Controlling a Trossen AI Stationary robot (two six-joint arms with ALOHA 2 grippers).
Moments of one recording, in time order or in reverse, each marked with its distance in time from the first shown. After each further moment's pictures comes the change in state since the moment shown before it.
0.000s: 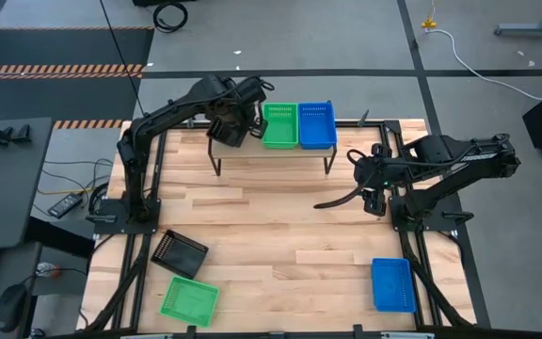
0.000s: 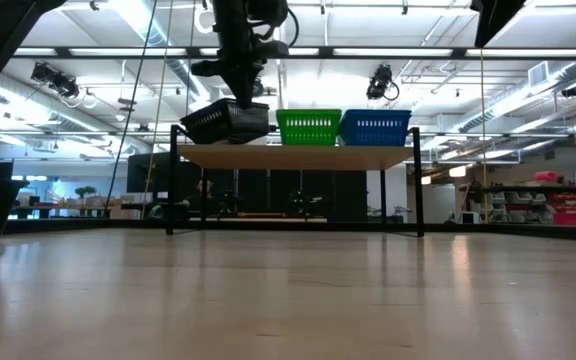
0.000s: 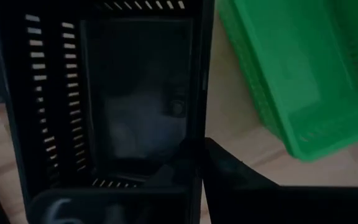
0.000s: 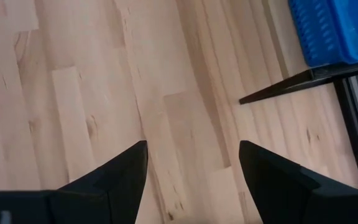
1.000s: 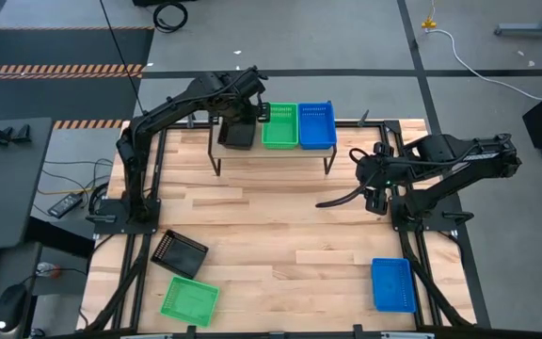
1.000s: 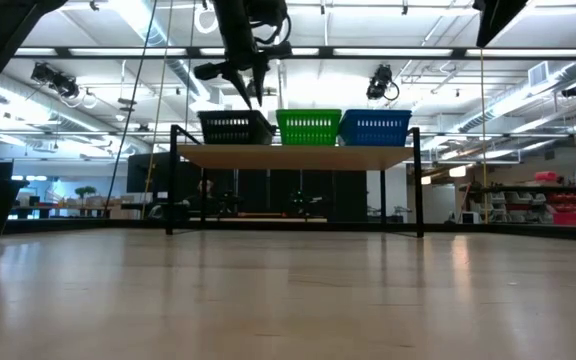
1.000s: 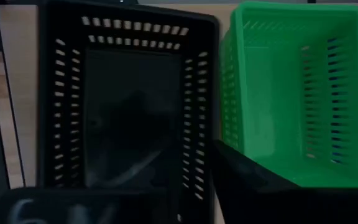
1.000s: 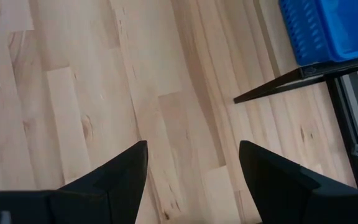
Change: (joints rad) left arm 0.029 0.000 0.000 0.099 0.035 -0.300; right arm 0.000 -0.015 0.000 -0.014 0.016 0.005
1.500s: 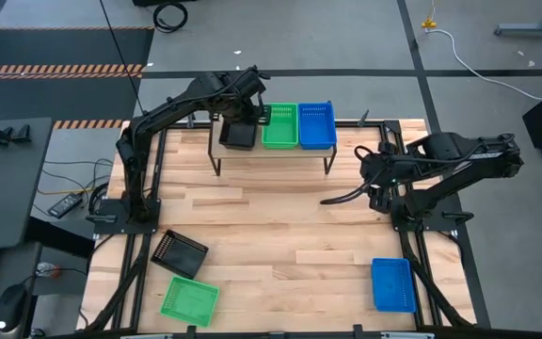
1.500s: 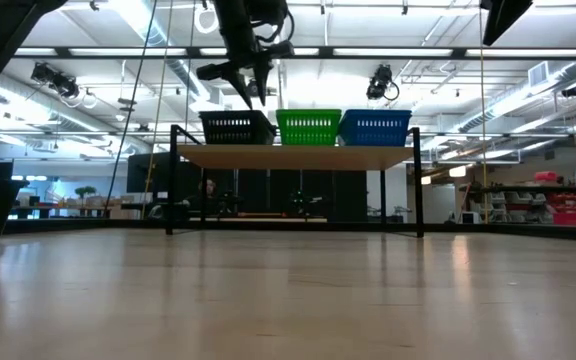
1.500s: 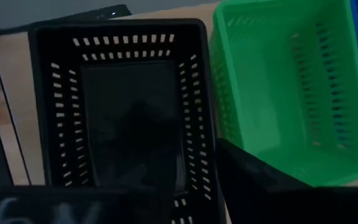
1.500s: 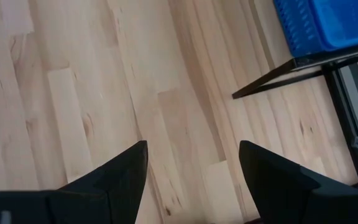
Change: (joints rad) left arm 0.002 -0.001 0.000 0.016 -0.007 0.140; right arm 0.000 -0.031 0.000 -0.025 -0.001 0.030
